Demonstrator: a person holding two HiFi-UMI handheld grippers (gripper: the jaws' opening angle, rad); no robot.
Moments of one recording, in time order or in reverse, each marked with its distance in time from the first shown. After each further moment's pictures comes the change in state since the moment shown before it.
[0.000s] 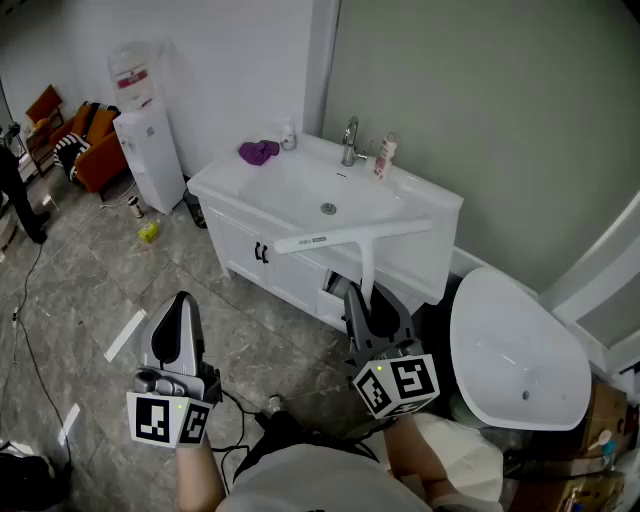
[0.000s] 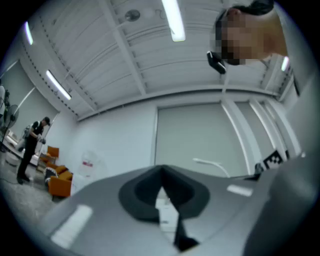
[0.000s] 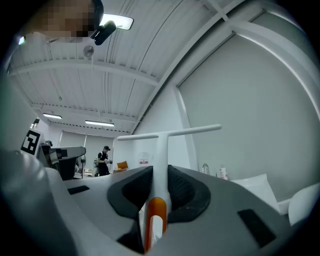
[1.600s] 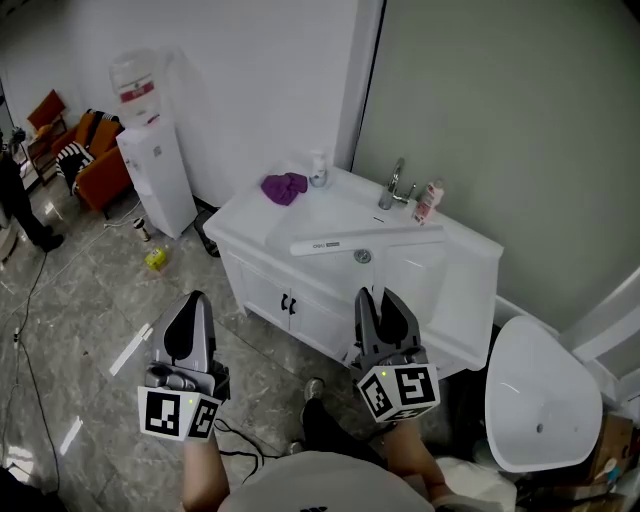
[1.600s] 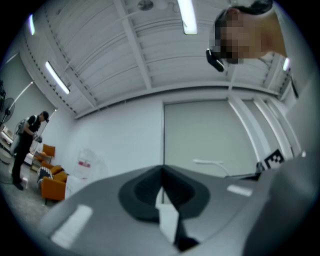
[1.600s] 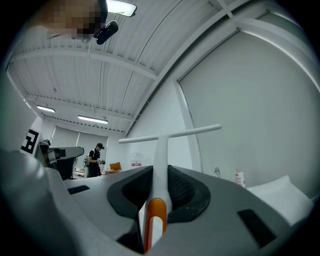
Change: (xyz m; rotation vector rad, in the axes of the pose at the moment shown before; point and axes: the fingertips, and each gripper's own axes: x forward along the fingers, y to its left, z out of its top) left arm 0.164 0.155 -0.062 -0.001 -0.015 -0.014; right arm 0.222 -0.011 -0.037 -0.033 -0.034 -0.047
